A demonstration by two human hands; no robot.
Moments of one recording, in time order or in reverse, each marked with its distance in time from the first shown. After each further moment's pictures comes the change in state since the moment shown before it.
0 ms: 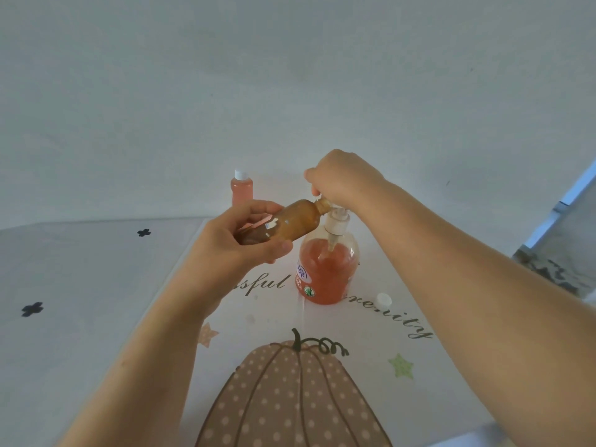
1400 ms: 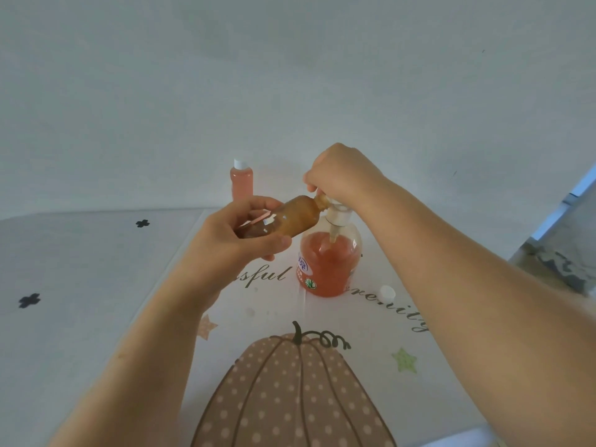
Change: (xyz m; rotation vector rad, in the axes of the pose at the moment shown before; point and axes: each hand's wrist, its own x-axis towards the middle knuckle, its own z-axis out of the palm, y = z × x) left_hand 0.004 -0.006 0.001 0.004 -0.012 -0.042; right_hand 0.012 0.007 0.017 0.082 -0.003 -0.026
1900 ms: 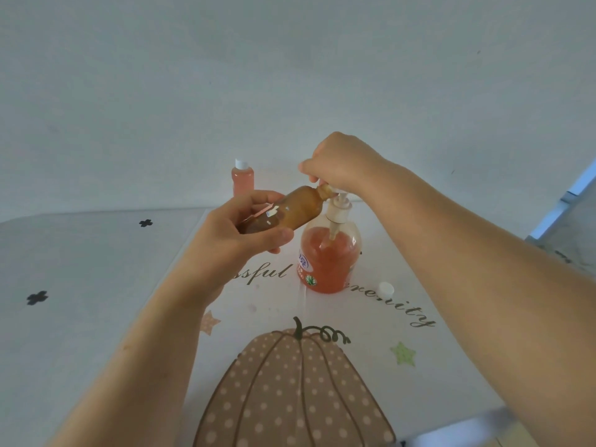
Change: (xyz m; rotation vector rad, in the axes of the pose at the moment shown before) left_hand -0.004 0.005 0.002 -0.020 -0.021 0.052; right_hand -0.008 -0.006 -0.017 -0.036 0.005 -0.099
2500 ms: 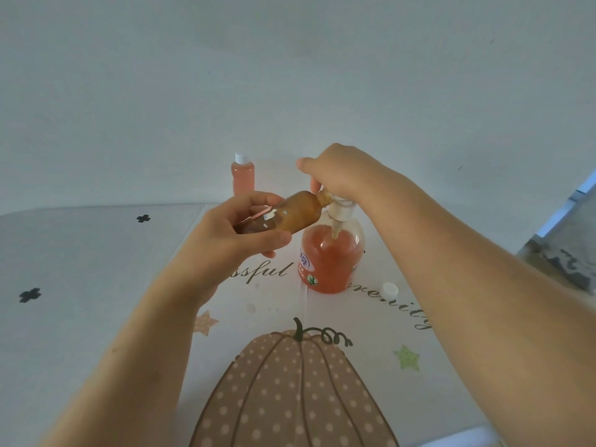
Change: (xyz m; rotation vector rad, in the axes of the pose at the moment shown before) left_hand 0.004 -0.007 -0.006 0.040 -0.015 -0.054; right_hand -0.009 0.003 0.009 -0.043 -0.111 0.009
